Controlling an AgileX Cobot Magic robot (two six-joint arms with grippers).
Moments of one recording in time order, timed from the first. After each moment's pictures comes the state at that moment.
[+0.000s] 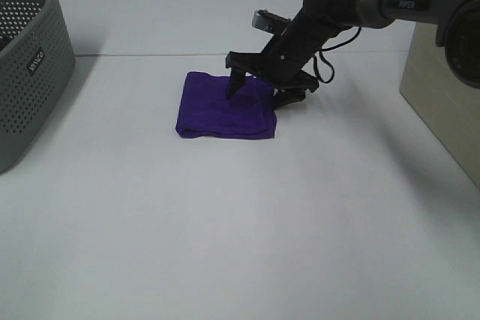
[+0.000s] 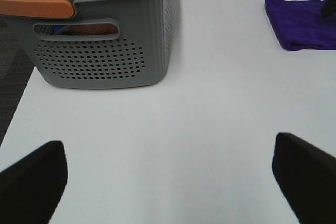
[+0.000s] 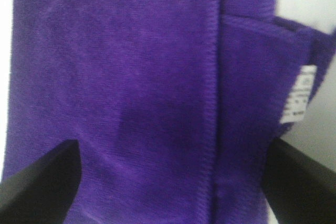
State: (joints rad) left arm 0.05 0.00 -0.50 -0.07 1.03 0.01; right arm 0.37 2.52 -2.03 0.40 0.77 0.02
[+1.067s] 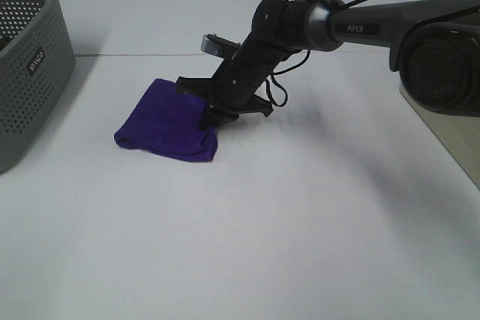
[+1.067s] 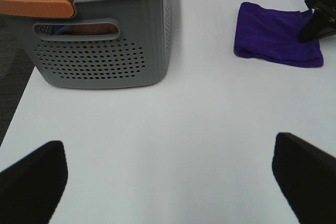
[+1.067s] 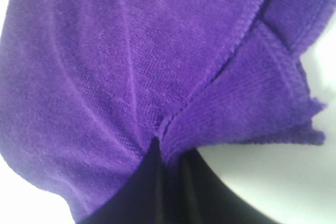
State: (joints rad) left arm 0.05 0.00 -0.50 -0.07 1.03 0.01; right arm 0.50 2.55 -2.04 0.47 0.80 0.00
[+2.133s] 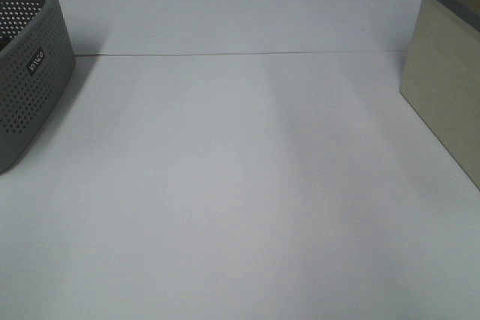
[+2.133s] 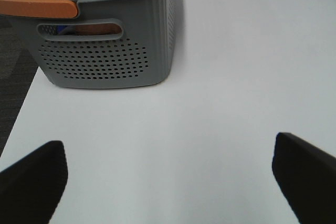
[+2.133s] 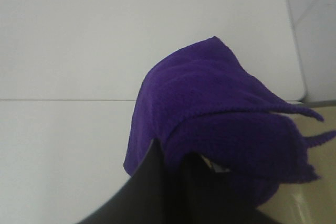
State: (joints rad) left arm 0.05 0.00 -0.50 -0.07 1.03 0.01; right arm 0.06 2.03 -2.45 -0.12 1.22 0.03
